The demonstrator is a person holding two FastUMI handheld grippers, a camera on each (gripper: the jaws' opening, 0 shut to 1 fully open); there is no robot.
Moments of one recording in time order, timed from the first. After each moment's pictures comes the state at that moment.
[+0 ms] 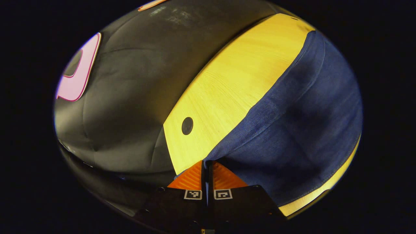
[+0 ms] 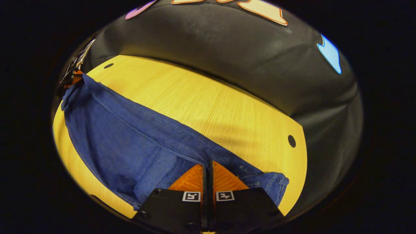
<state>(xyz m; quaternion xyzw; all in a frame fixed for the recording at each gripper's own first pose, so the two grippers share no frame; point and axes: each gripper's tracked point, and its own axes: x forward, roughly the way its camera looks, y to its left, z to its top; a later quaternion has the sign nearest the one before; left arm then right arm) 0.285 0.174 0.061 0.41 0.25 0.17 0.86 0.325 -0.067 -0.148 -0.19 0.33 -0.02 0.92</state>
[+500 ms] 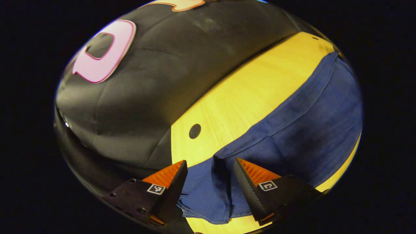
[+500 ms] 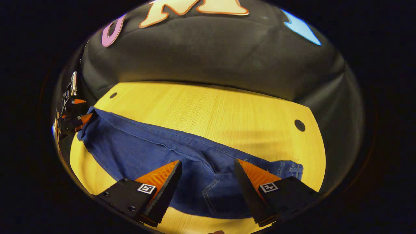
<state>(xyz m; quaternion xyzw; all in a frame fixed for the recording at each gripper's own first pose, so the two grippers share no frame) 0.262 0.138 0.087 0.31 0.14 0.18 0.92 0.286 -0.077 -0.103 -0.04 0.30 0.00 0.95</state>
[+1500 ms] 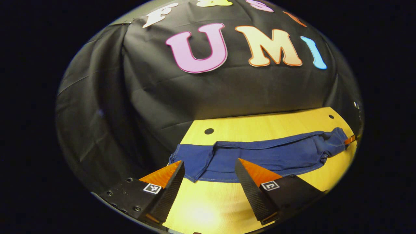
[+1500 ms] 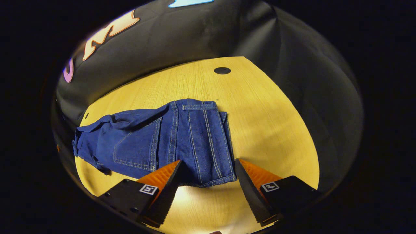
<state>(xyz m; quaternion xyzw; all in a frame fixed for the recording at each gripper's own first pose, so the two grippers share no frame) 0.225 0.136 0.120 0.04 -0.01 0.25 0.97 0.188 -0.265 -0.190 0.10 0.36 -0.11 0.92</state>
